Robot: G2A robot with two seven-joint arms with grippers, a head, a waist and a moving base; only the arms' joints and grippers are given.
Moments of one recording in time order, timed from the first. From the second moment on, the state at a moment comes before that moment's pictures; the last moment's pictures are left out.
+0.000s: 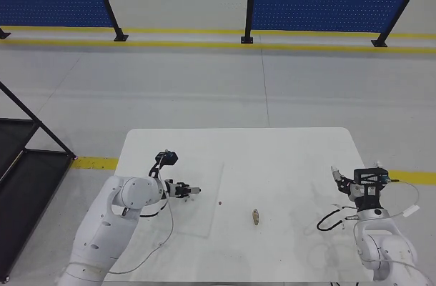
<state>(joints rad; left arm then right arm) 1.42 -1.15 -1.40 -1.73 0.73 0.08 -1.16 -1.73 -1.15 1.60 -1.80 -1.33 0.00 0.00</state>
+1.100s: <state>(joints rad) 1.43 -1.12 -1.39 -1.71 0.71 0.09 -1.20 -1.73 -1.15 1.60 -1.80 -1.33 0.00 0.00</state>
